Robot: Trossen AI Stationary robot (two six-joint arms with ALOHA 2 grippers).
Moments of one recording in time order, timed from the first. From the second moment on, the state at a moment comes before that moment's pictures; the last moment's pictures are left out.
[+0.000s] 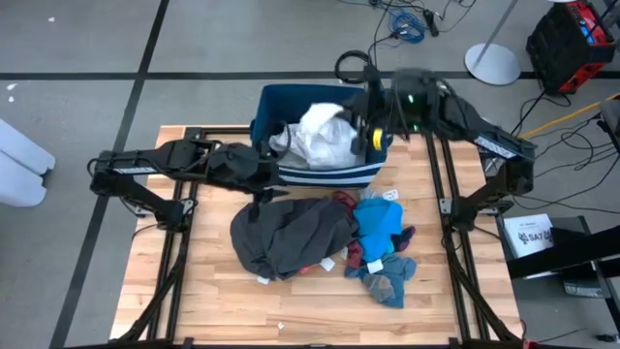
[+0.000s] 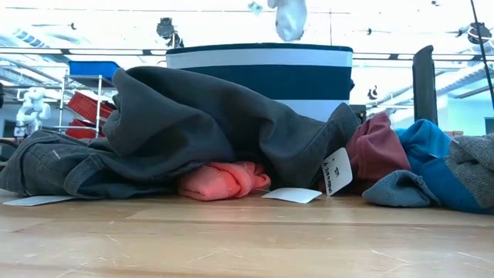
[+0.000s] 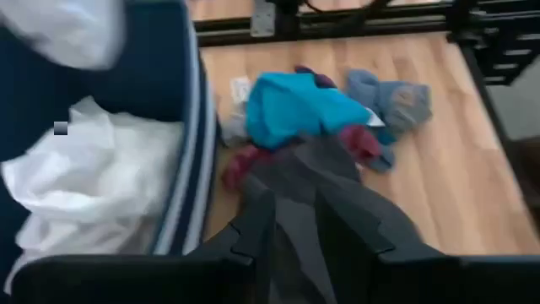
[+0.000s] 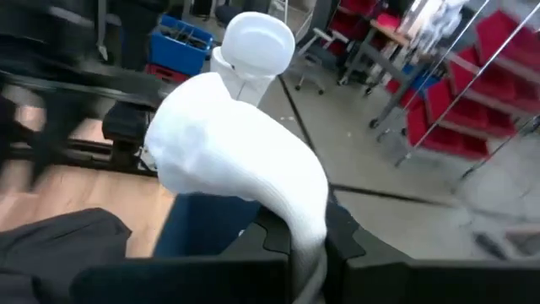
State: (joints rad) left arm -0.08 1.38 1.67 -0.97 -0.11 0.00; right arm -0.30 1.51 1.90 -0.64 0.00 -0.36
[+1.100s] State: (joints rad) left arm -0.41 1.37 1.63 -1.05 -0.45 -0.20; right arm -0.58 1.94 2.09 -0.95 -0.18 -0.26
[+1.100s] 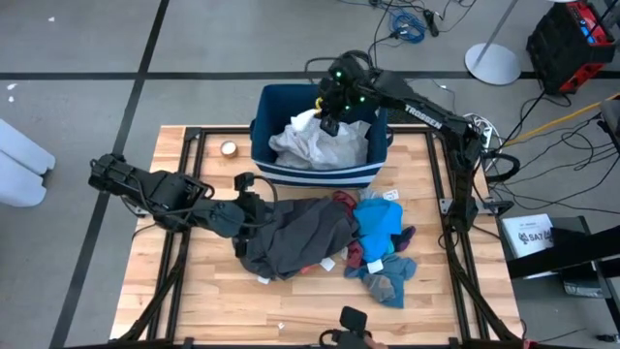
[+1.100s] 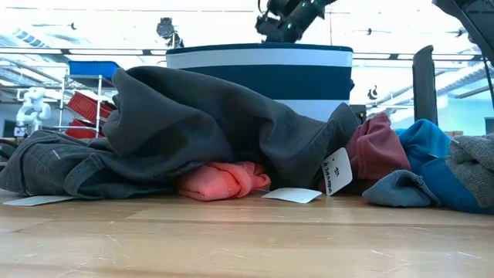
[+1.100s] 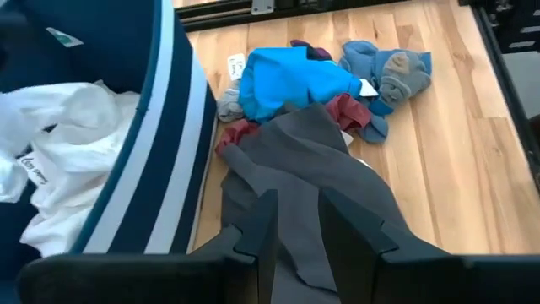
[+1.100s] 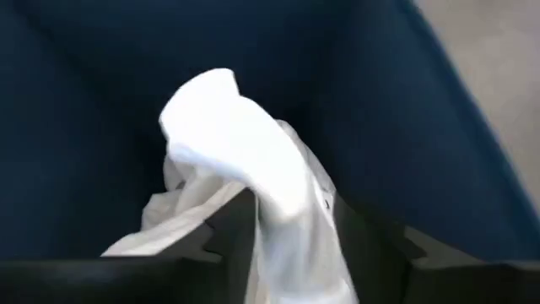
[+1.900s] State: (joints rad) left arm -0.41 1.48 1.63 -1.03 -0.50 -0.17; right arm -0.42 1.67 2.20 -1.54 -0.34 -0.13
